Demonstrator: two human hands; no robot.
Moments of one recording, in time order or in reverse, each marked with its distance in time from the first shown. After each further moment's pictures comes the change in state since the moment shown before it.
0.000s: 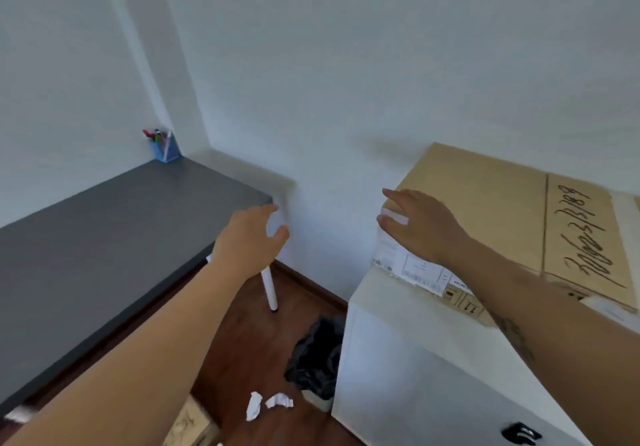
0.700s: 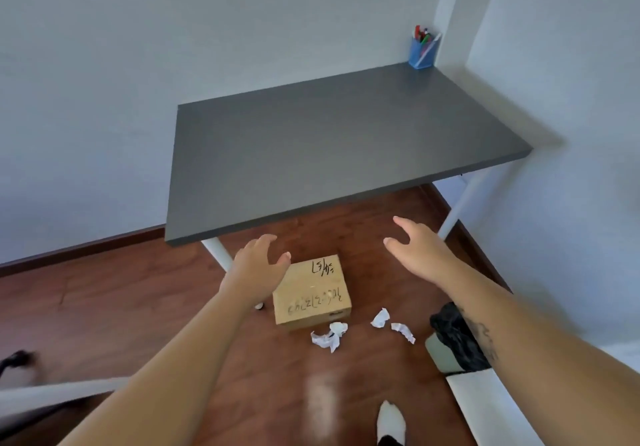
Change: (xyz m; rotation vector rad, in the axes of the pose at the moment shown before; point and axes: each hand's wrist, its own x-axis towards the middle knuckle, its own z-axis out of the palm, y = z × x) left_hand -0.294 -0.314 -0.065 -0.127 0.104 -0.874; right_hand -0.045 -0.325 0.264 0.224 -0.608 -0.272
